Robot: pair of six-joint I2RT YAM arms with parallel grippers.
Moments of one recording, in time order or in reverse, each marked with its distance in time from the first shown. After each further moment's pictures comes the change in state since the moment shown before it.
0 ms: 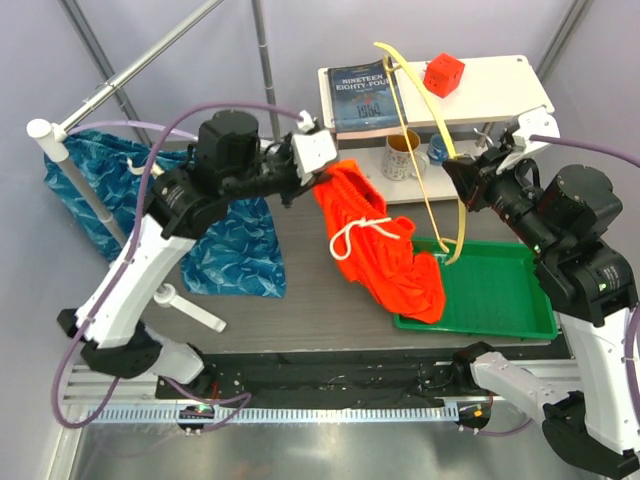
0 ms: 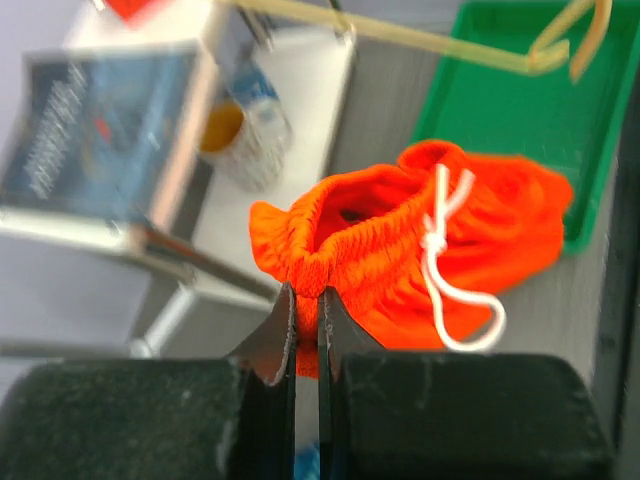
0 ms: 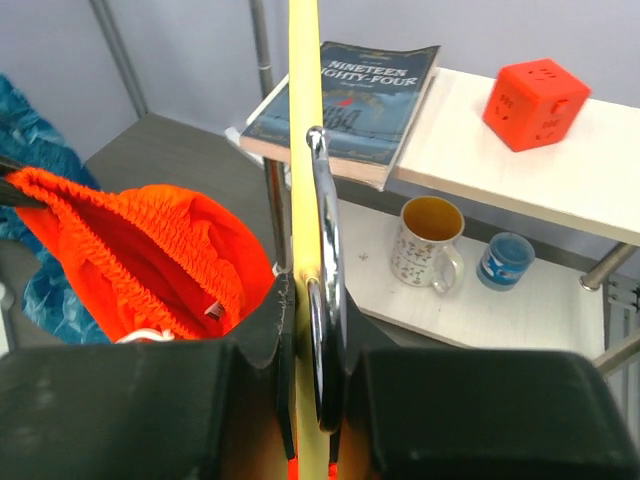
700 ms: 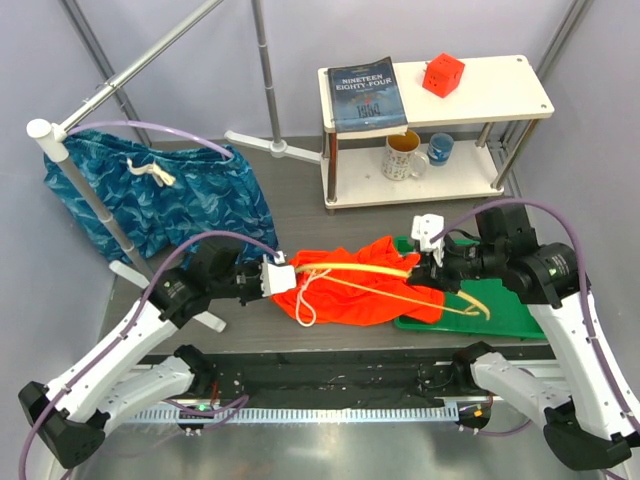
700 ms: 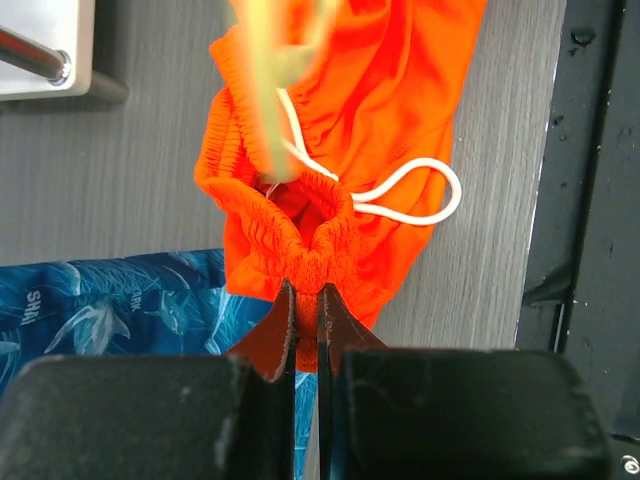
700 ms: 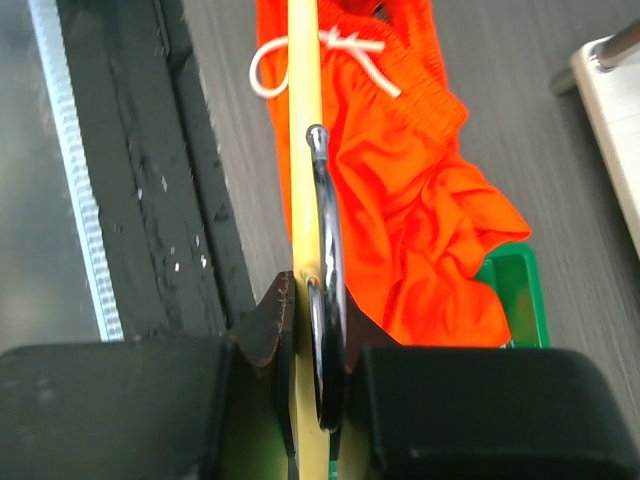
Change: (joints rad) left arm 0.098 -0.631 -1.199 0.121 0.019 0.227; right arm 0.000 -0.039 -0.298 -0.521 -0.631 -0.655
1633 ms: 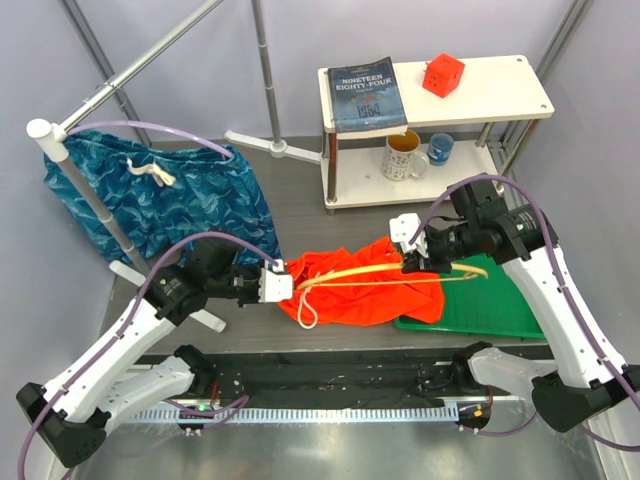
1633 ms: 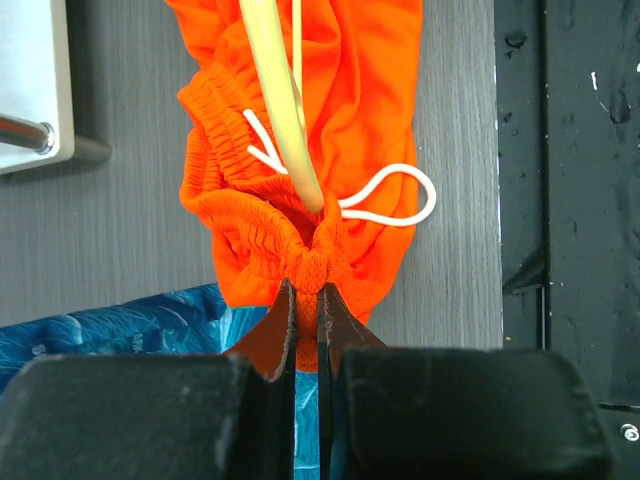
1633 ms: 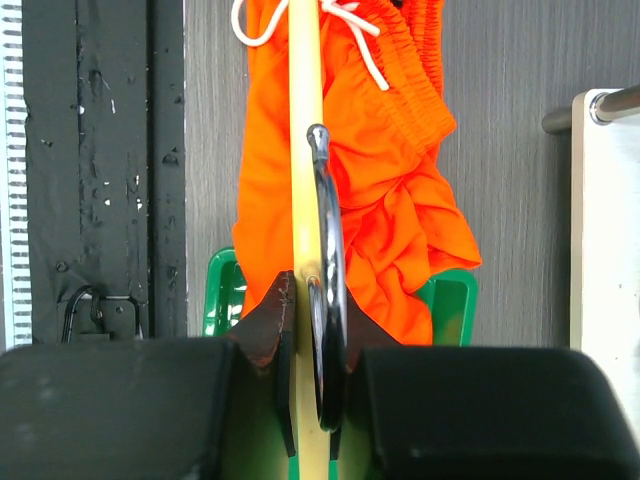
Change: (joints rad) left arm 0.006 -0.010 0.032 -0.065 0.127 0.120; right arm 0.000 0.207 0.079 -0.135 -0.007 -0.443
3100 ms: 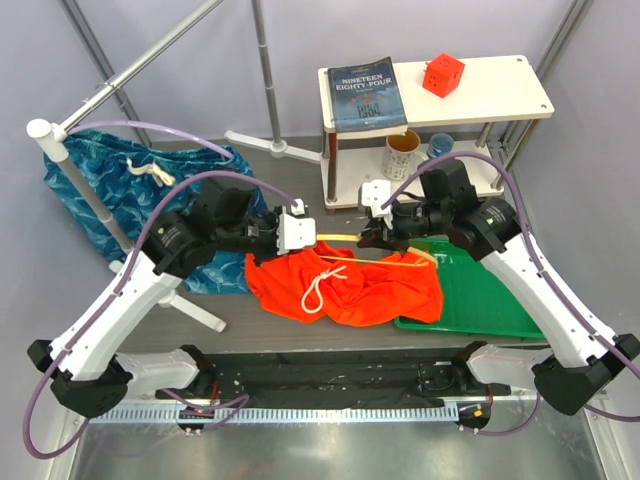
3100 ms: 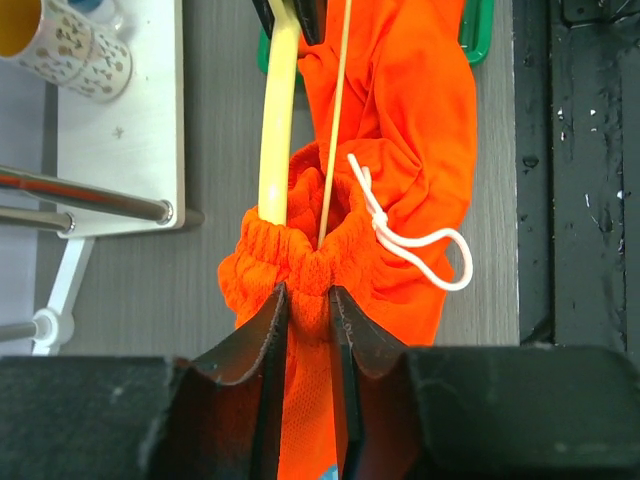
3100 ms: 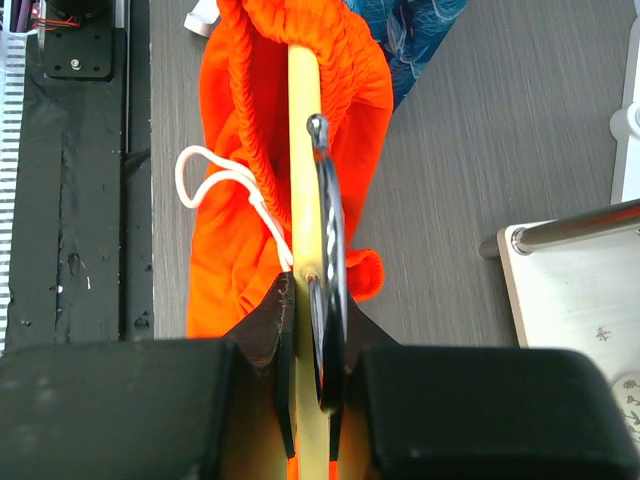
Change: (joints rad) left arm -0.086 0.337 0.624 -0.194 -0.035 -0.115; right arm 0.189 0.095 0.023 0.472 -0.023 0.426
